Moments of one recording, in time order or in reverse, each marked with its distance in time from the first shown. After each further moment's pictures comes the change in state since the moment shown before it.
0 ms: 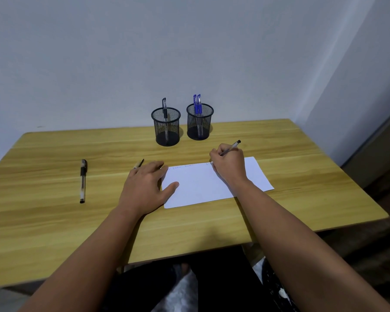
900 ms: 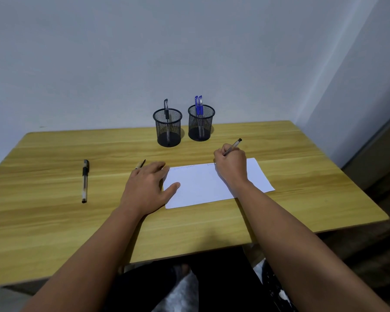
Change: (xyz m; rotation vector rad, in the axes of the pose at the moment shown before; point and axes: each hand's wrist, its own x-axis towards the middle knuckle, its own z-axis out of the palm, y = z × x) left_hand 0.001 0.000 0.001 0.004 0.018 0.012; right_hand -0.007 -0.010 -0.003 -0.022 0.042 0.001
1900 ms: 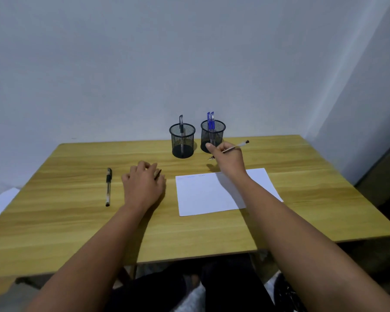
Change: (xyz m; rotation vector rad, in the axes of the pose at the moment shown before) left_hand 0.008 -0.018 -0.038 0.126 0.086 -0.354; right_hand -0.001 -0.070 0.019 0.139 -0.112 0.017
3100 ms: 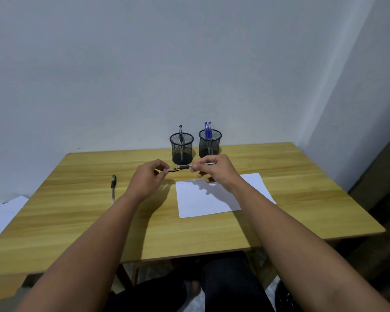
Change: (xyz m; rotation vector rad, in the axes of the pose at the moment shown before) left_hand 0.017 0.011 -0.044 -0.563 -0.151 0.078; right_hand -0.039 -0.028 -0.012 0.022 -0.404 0.030
